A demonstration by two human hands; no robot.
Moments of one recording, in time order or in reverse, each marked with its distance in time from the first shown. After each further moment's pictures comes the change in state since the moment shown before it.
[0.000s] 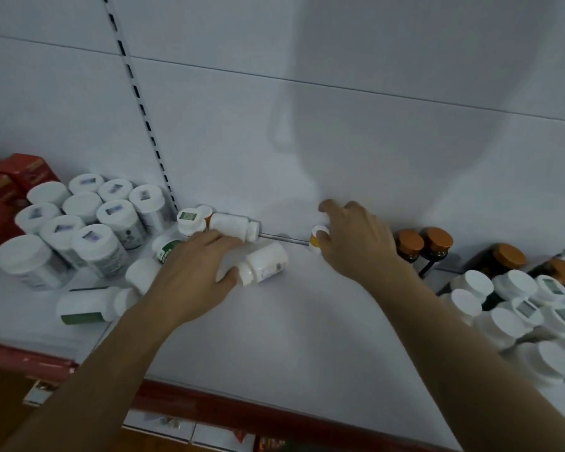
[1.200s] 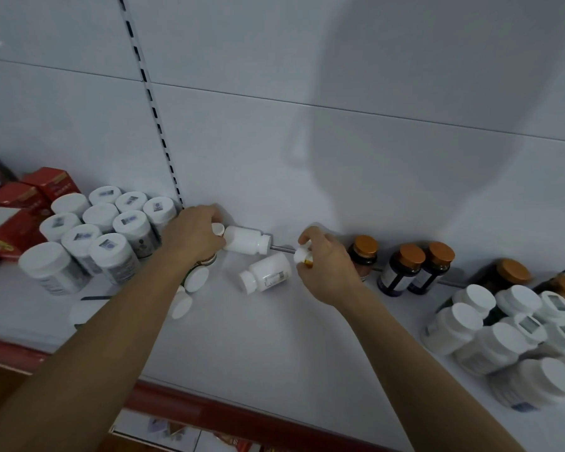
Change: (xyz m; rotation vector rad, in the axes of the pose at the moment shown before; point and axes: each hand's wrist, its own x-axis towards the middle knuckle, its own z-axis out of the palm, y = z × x) left_hand 0.079 -0.046 -0.005 0.099 -0.071 -0.403; right_hand 0.000 -0.017 0.056 0.461 0.020 -0.085
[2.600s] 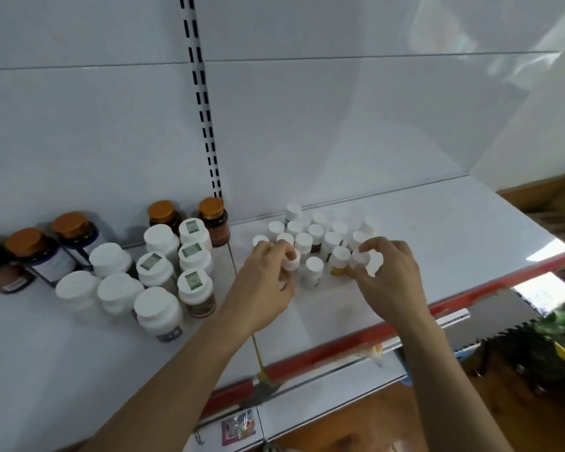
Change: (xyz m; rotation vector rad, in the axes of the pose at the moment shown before) left_hand -0.241 0.530 0.188 -0.414 -0.343 0.764; right_hand -0.345 0.370 -0.276 0.020 0.498 0.754
